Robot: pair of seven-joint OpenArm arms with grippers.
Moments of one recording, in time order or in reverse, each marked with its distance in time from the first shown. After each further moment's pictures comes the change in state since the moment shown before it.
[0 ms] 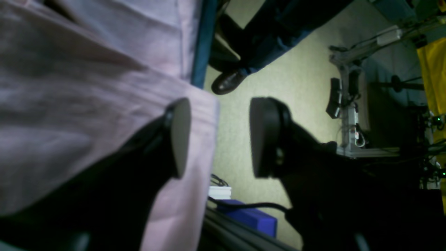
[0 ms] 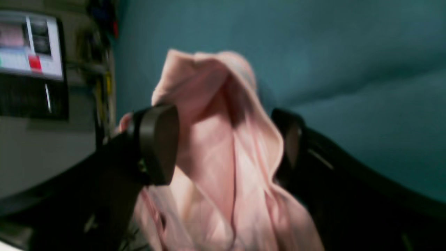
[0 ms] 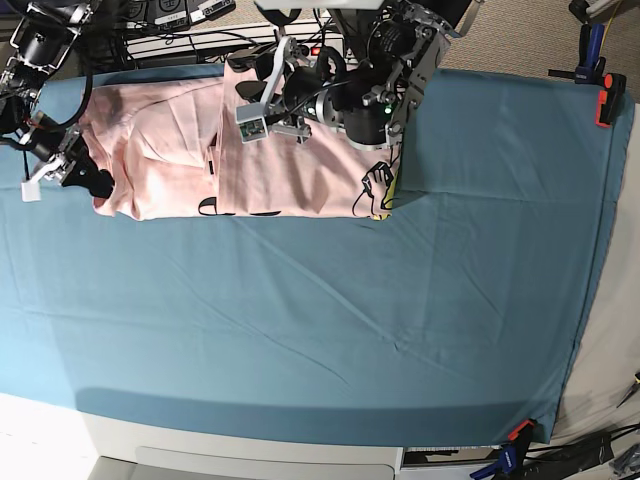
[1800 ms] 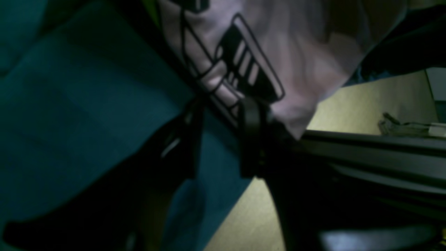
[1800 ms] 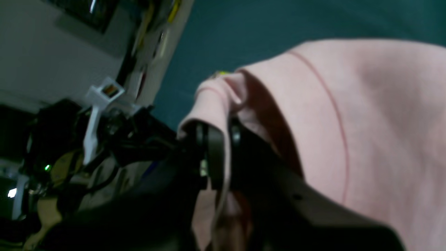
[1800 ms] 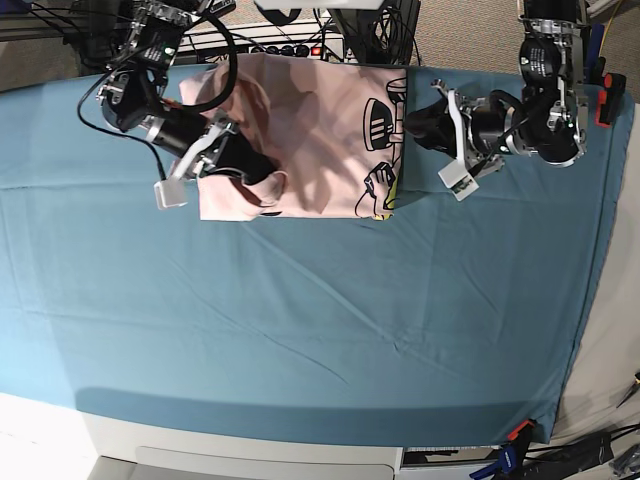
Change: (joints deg) left arm 5.3 -18.8 -36.4 4.5 -15.7 0.0 6.7; right arm -11.3 -35.9 -8.3 53.2 -13.5 -2.1 -1.8
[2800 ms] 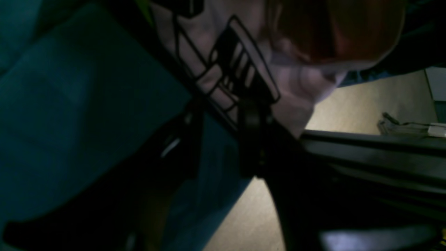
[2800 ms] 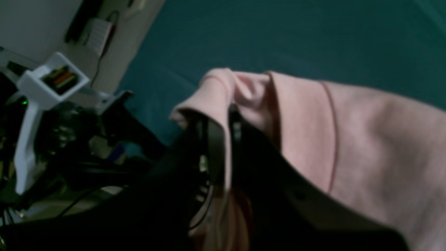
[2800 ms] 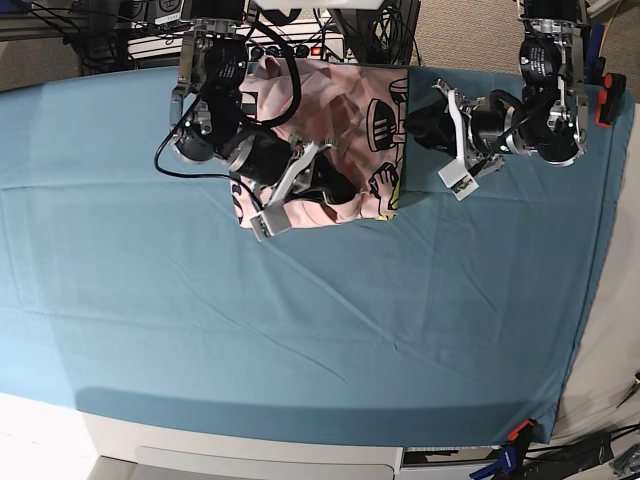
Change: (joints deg) left arm 0.1 0.0 0.0 0.0 0.0 0.0 0.0; right arm 3.5 -5.2 -20.0 0.0 -28.3 -1.7 15.7
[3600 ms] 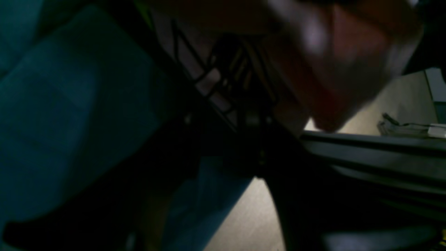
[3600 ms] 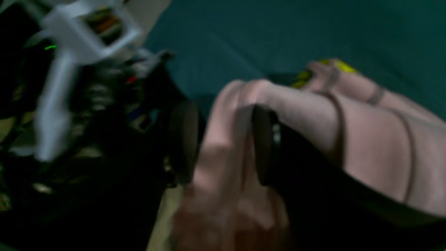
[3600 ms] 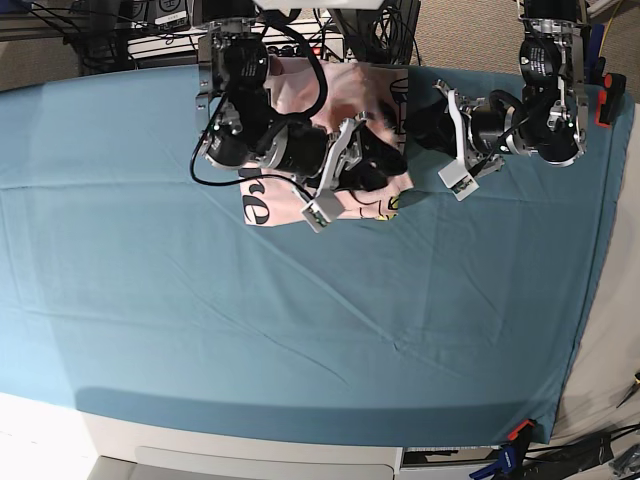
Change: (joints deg) left arm 0.0 0.0 0.0 0.0 0.0 -0.1 -0.2; right arm 0.8 0.2 -9.7 1.1 1.7 1.5 -6.0
